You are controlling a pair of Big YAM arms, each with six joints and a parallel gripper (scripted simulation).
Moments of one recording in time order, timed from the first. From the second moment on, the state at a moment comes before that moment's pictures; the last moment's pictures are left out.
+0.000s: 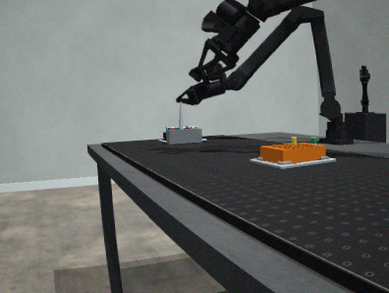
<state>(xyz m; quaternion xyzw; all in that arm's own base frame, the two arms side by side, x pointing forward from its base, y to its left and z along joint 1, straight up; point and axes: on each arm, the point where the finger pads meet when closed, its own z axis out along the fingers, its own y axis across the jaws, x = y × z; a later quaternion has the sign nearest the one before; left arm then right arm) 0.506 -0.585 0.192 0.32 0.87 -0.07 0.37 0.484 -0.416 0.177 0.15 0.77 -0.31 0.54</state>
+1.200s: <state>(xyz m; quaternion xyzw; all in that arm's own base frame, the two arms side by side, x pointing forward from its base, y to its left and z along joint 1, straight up) 0.554 -0.474 0.199 0.29 0.89 -0.04 0.34 0.484 -0.416 0.177 0.15 0.77 -0.31 0.54</state>
